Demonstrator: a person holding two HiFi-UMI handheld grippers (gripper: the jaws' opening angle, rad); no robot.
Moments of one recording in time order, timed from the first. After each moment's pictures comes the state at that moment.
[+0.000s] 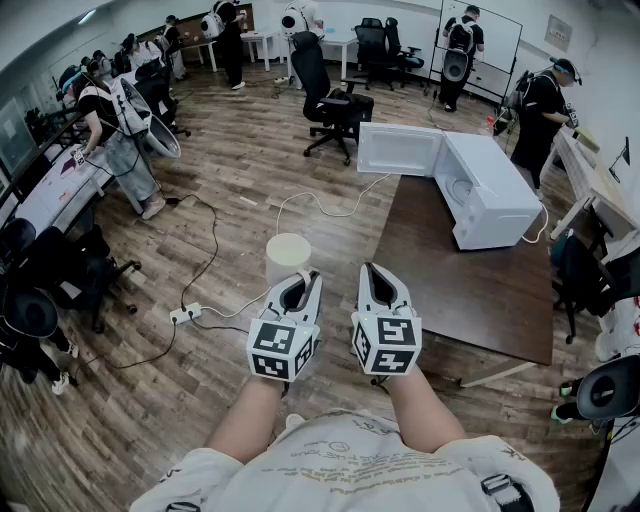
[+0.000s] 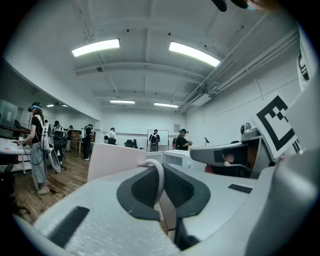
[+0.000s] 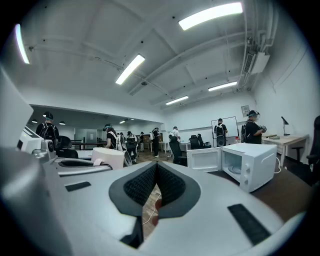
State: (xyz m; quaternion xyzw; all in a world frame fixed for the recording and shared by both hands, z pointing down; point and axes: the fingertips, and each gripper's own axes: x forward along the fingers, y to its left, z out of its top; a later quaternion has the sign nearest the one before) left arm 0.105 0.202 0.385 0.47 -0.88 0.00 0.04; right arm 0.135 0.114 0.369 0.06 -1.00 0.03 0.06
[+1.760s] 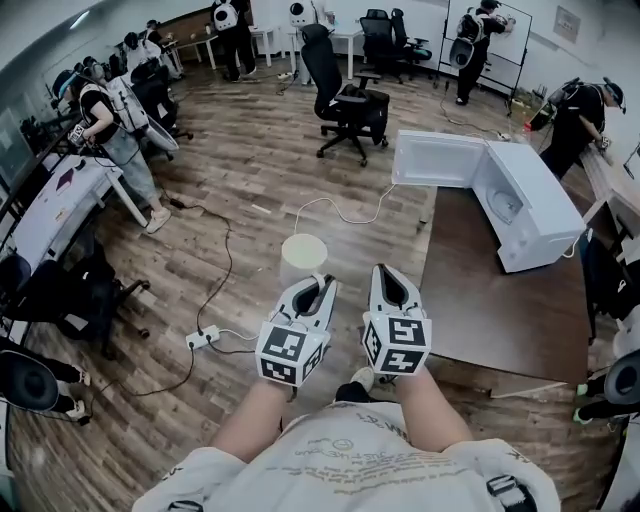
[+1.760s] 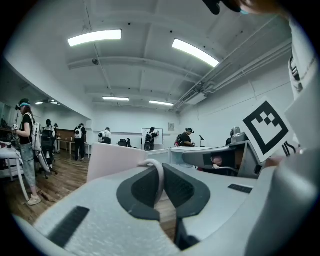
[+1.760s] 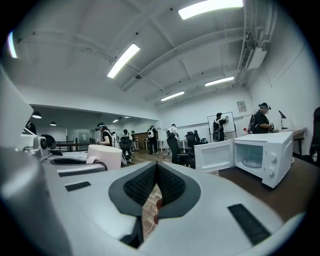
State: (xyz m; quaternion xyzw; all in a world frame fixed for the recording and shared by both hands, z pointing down) left arm -0.076 0.230 0.421 0.52 -0.85 0.02 0.03; right arm -0.055 0.142 0.417 0.10 -0.99 0.05 0.06
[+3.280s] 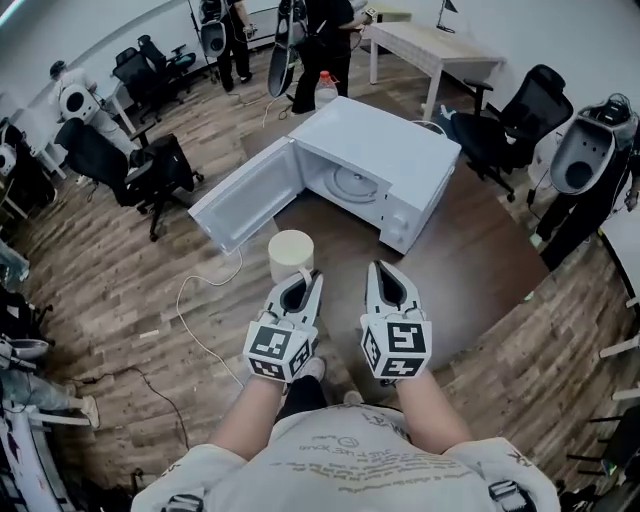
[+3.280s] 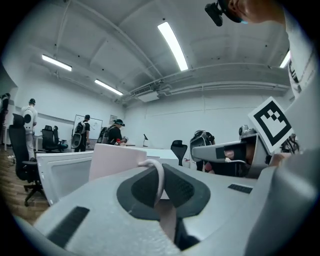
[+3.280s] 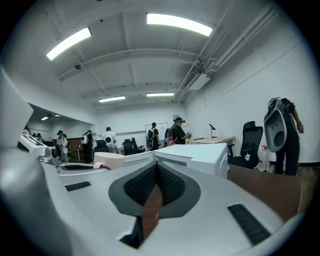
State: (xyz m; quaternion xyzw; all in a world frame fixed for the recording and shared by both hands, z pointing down) left arm -0.118 -0.178 0.436 0.80 -0.60 0.01 0.05; right arm -0.022 -0.216 0.416 0.46 -0.89 0.07 0.03
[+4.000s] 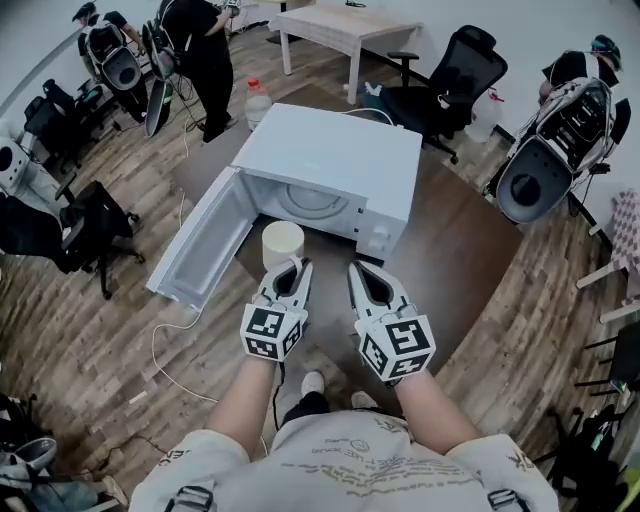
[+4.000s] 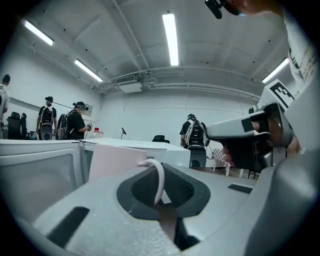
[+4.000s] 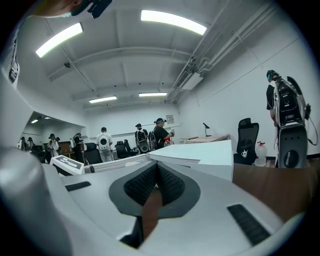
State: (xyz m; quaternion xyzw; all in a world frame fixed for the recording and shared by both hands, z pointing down) left arm -0.158 -0.325 0.486 0.88 -0.46 0.02 0.06; right arm -0.078 -0.292 0.421 0.49 -0.86 0.09 0.02
